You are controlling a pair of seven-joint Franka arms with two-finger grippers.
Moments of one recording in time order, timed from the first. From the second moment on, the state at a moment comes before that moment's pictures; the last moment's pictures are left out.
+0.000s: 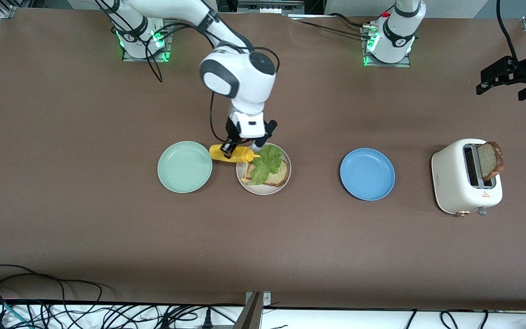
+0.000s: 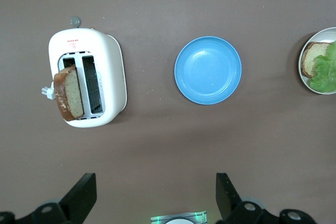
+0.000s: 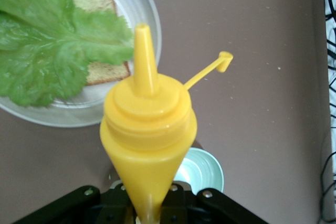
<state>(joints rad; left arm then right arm) 0.16 -0.03 -0.13 -1.53 -0.04 1.41 0.13 0.62 0.61 0.25 -1.60 -0.79 2.04 0.13</state>
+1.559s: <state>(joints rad) 0.18 -0.03 -0.13 -1.53 -0.04 1.40 0.14 0.44 0.54 0.21 -1.39 -0.55 1.76 -0.45</state>
